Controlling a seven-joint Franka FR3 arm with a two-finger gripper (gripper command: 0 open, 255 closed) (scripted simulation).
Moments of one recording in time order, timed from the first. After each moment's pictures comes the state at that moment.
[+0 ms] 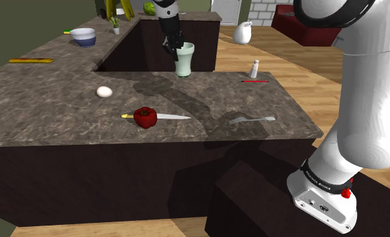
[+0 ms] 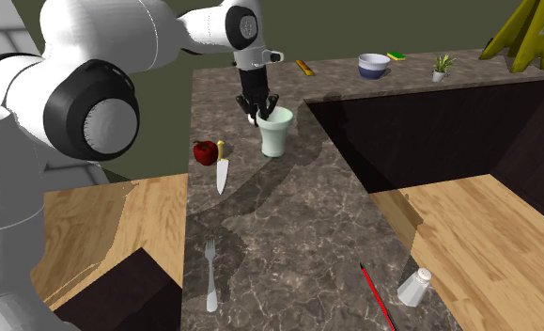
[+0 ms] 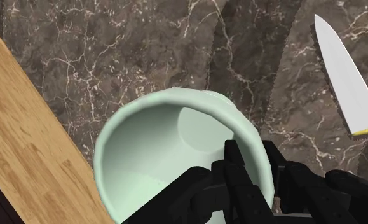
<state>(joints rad) 0.12 0.45 0.10 -1.29 -0.22 1.67 -0.03</state>
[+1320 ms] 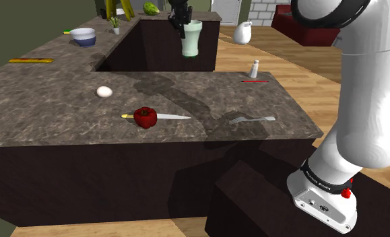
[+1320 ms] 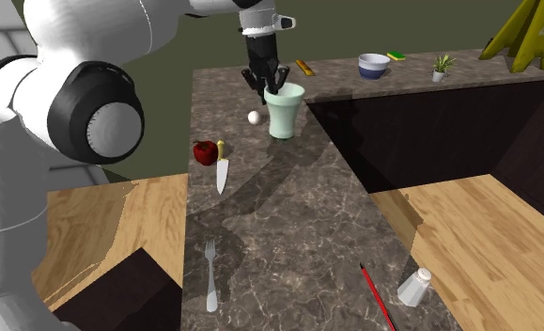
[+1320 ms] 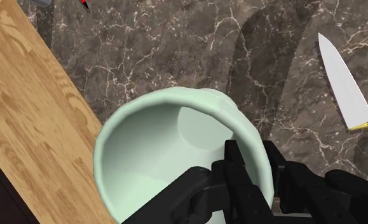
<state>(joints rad) 0.09 0.46 0.09 -1.05 -0.21 1.45 -0.12</state>
